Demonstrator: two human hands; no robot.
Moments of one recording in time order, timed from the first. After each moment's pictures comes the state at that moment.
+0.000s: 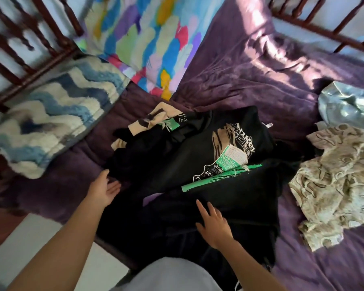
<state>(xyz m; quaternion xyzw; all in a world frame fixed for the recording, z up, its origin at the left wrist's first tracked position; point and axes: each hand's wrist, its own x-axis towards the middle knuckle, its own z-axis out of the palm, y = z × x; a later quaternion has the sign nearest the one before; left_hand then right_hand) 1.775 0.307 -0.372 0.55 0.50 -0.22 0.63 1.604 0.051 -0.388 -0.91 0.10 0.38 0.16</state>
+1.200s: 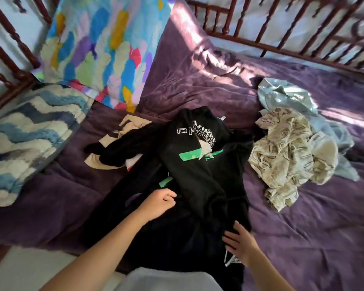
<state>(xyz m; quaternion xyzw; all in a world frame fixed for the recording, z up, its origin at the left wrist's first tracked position) 1.676 0.188 -0.316 0.81 -0.15 -0.46 0.35 1.474 0.004 -0.375 -0.35 0.65 0.07 0.67</state>
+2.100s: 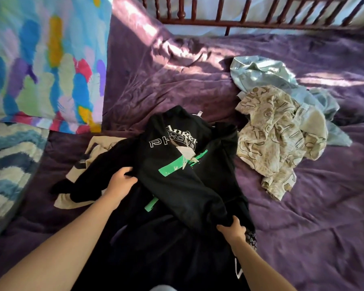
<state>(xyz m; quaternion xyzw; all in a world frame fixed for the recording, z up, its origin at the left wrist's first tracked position) 1.798 0.142 -0.347 0.86 -0.04 -0.35 0.37 1.516 -0.009 -0.438 -0.57 0.67 0.17 0.44</state>
